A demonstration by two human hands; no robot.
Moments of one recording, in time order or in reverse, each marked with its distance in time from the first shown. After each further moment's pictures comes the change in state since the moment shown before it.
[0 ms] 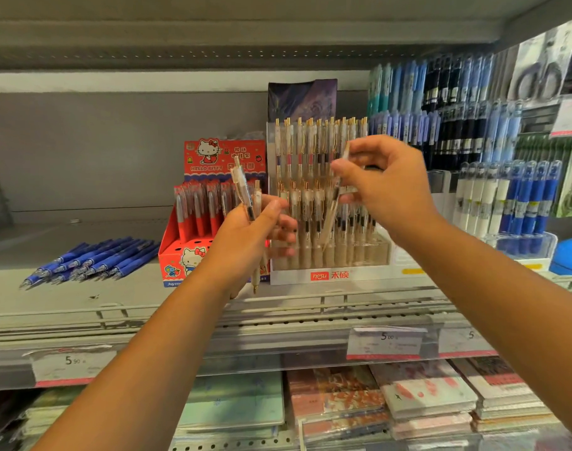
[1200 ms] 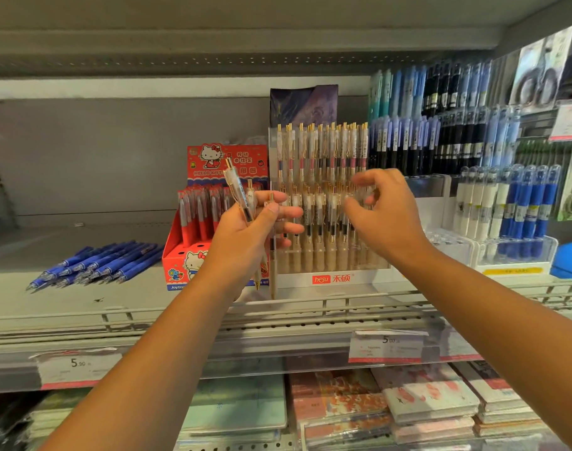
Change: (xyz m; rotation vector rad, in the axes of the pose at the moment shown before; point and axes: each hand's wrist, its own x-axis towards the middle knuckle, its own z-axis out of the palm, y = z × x) left_hand -0.002 0.006 0.003 0.012 0.078 0.092; right_hand -0.009 0.034 -0.002 -0.534 0.058 -0.066
